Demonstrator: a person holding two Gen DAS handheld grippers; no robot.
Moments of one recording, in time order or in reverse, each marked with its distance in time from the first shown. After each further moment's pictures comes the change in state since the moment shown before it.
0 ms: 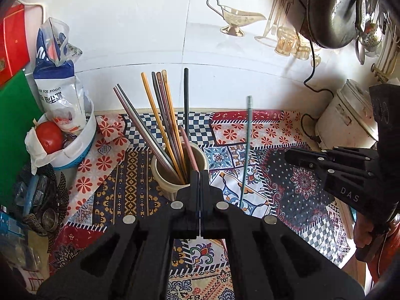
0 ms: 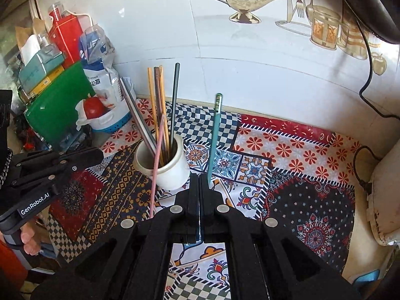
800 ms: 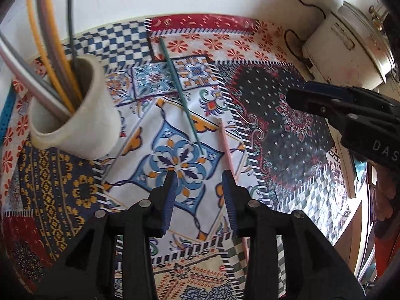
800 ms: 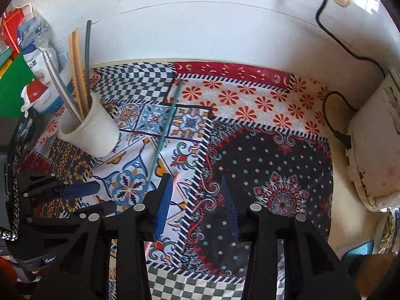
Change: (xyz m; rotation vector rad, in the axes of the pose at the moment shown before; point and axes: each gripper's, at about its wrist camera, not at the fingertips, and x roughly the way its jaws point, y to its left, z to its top) left arm 0.135 -0.085 -0.058 0.121 0.425 -0.152; right arm 0.027 -0.085 -0.048 0.137 0.197 -0.194
